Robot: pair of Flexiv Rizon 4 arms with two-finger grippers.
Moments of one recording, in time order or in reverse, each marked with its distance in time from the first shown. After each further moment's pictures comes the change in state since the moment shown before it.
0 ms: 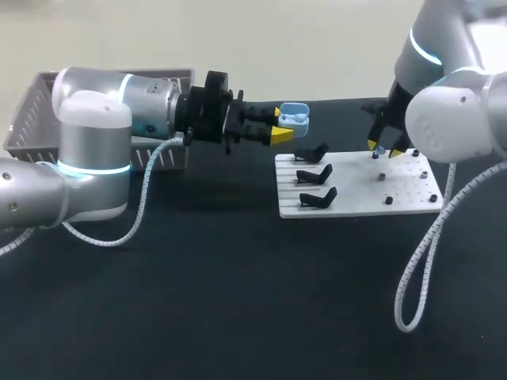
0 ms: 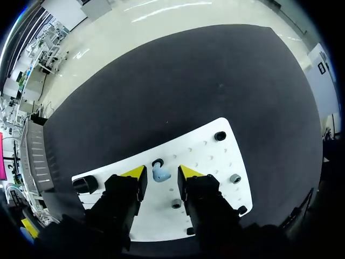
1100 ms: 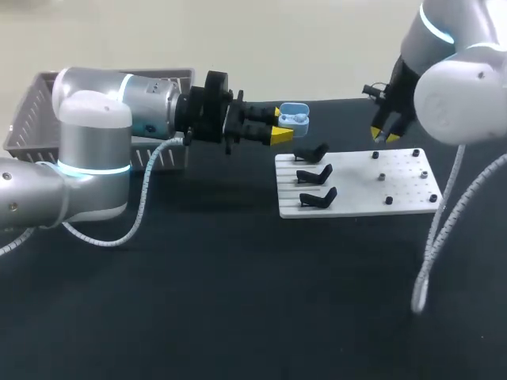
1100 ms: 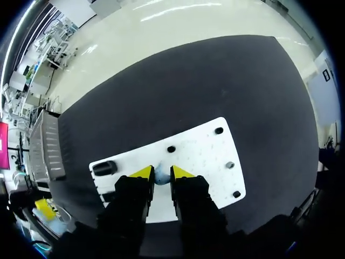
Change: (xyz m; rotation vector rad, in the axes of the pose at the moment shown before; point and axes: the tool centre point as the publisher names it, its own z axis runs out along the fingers) left arm 0.000 0.000 0.000 0.000 0.000 0.000; right arm 0.012 0.018 -0.054 -0.050 -0.003 -0.072
